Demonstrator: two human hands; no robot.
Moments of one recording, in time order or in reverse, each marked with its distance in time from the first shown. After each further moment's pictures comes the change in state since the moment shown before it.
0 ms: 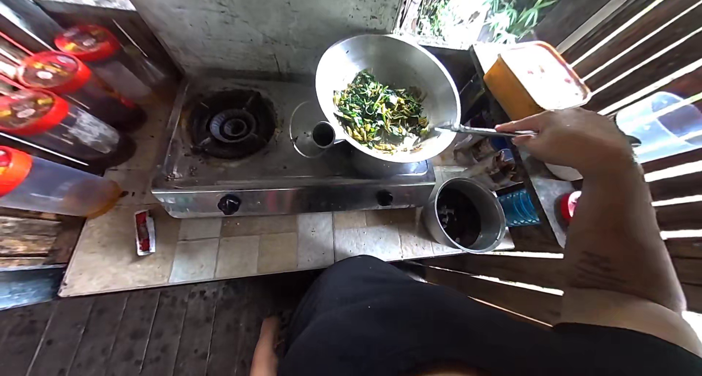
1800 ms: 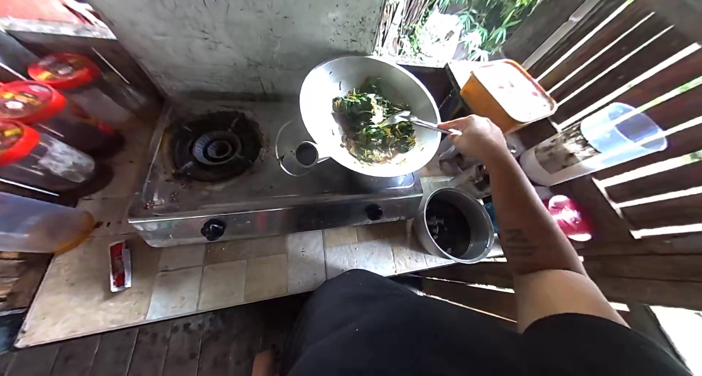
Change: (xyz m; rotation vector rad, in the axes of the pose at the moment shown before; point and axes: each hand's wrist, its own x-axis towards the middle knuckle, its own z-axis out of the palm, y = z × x) left_hand -0.266 0.154 -0.049 0.504 -0.164 0.057; right_hand 0.069 -0.033 0.044 0.284 0.060 0.061
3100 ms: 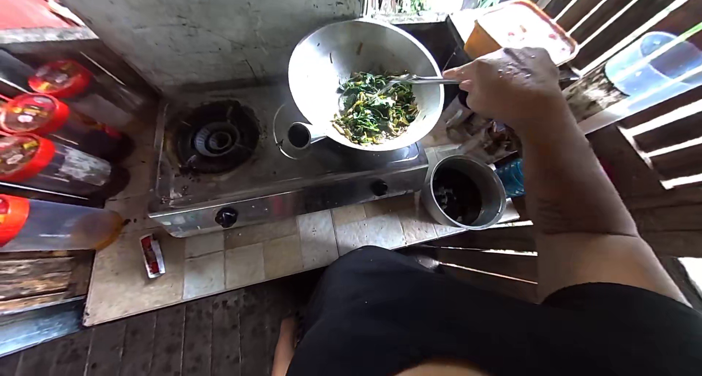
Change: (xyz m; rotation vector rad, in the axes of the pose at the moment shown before) left_hand 0.107 -0.055 0.043 -0.358 0.156 -0.034; right_hand -0.060 -0.042 -0.046 -0.325 0.083 -0.215
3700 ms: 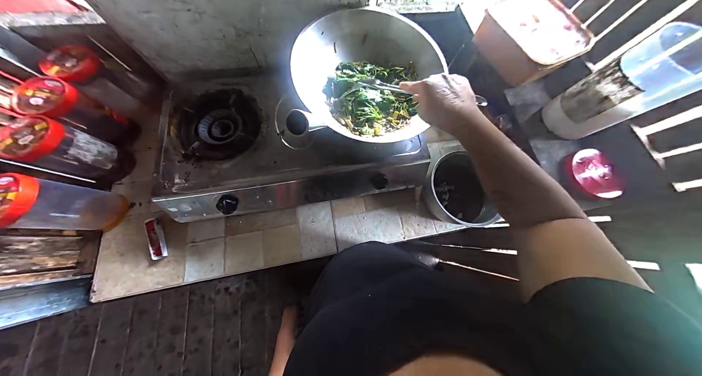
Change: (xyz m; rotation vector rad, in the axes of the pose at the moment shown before) left_hand 0.022 -0.019 0.013 0.154 -0.069 0.067; right_hand 0.036 -0.027 0.063 0.185 -0.051 -0.099
